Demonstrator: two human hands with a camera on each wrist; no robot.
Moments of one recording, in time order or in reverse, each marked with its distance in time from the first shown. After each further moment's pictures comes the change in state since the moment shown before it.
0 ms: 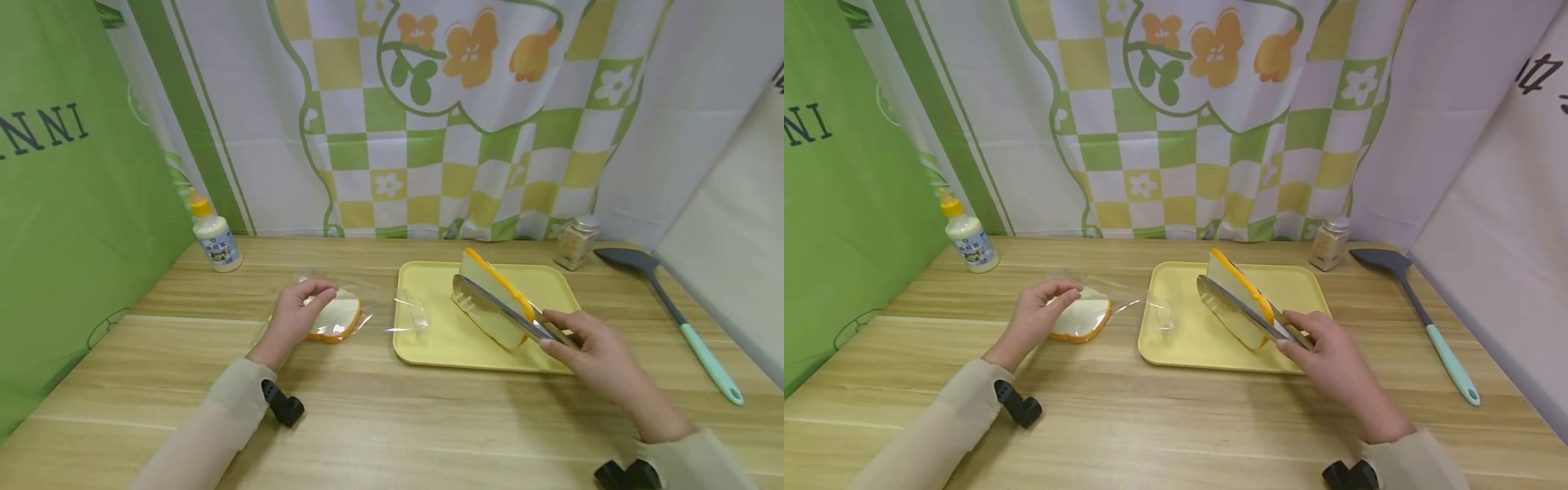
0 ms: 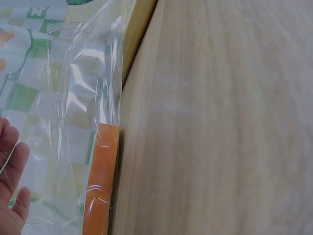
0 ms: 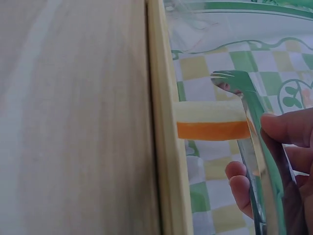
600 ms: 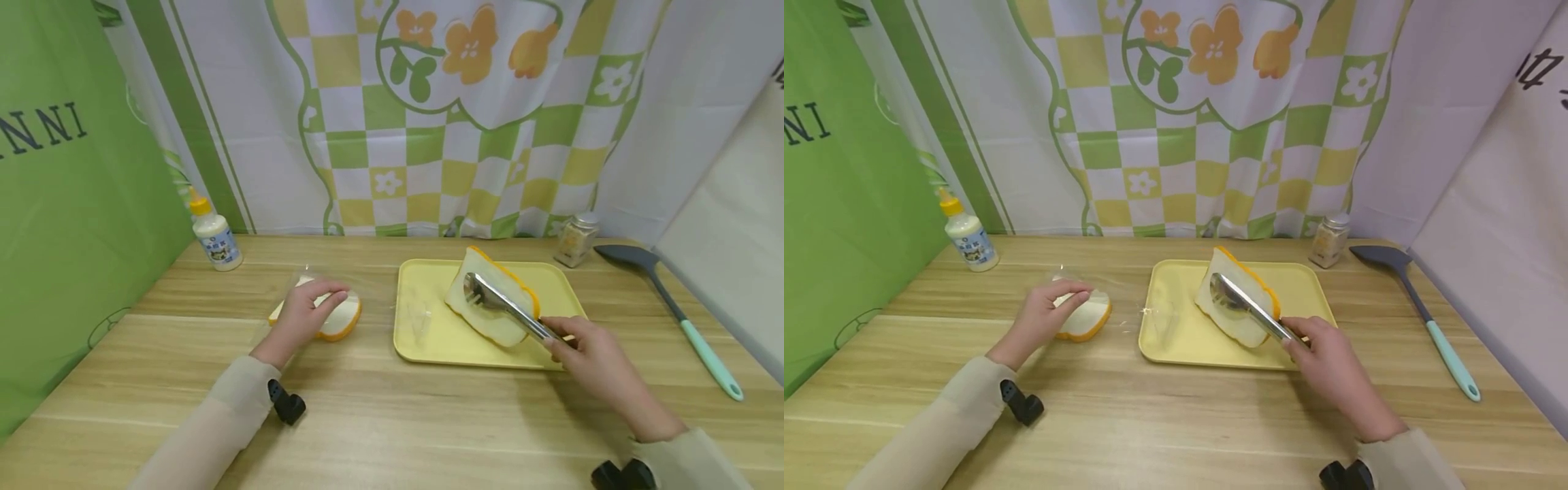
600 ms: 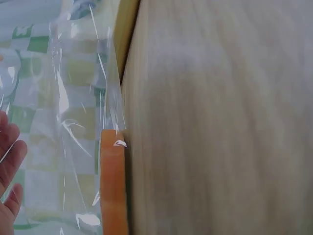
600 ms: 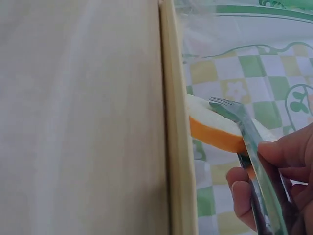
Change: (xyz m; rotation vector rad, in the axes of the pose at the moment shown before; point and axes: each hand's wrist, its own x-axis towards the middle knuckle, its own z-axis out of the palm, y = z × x) left_hand -0.001 0.014 0.003 0.127 -0.068 0.236; right_hand -0.004 -0.002 0.009 0.060 0.017 0.016
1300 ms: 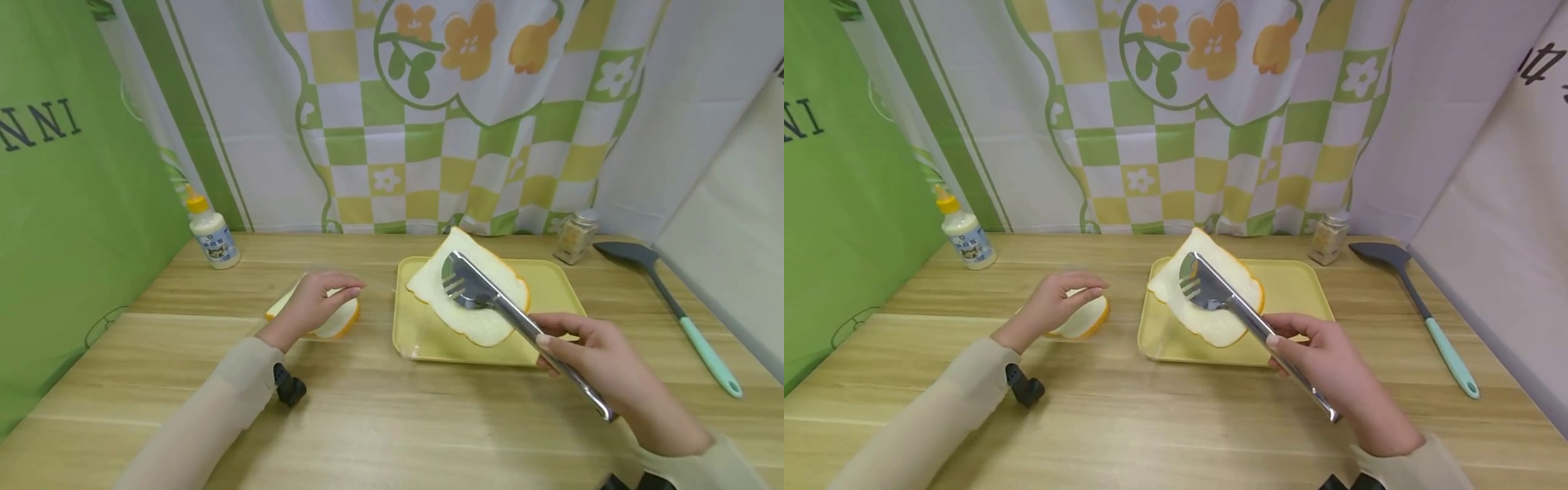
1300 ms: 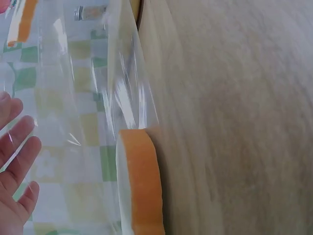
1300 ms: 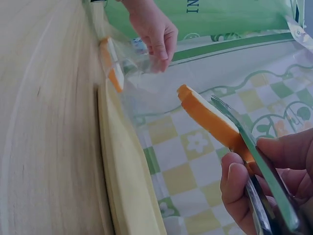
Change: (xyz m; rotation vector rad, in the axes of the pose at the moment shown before) left_hand 0.020 0.009 0.001 0.072 -0.210 0.039; right_hand -0.001 -0.028 -0.018 0.485 -0.206 0.229
